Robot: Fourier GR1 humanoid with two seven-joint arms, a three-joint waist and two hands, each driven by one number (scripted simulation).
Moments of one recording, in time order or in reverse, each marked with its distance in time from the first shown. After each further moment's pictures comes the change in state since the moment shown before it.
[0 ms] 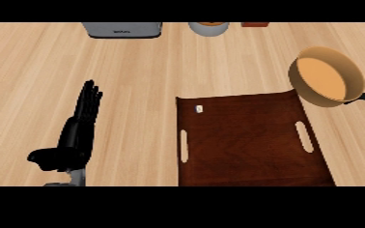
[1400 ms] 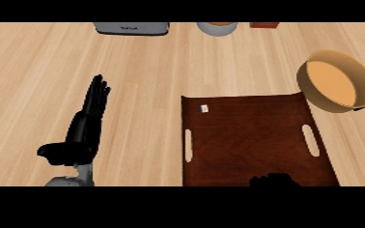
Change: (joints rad) left arm -0.040 -0.029 -0.013 0.001 -0.033 -0.016 0.023; right arm -0.374 -0.268 0.013 -0.398 -0.019 0.823 -0.103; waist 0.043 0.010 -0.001
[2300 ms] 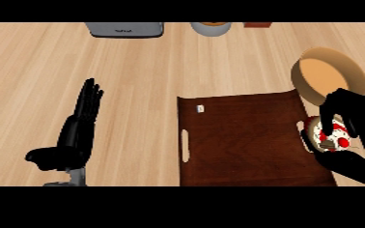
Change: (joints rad) left arm 0.037 0.004 0.036 -0.025 0.006 -0.024 0.001; right arm -0.519 0.000 -0.524 -0.130 -0.300 0.453 0.243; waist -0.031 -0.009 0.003
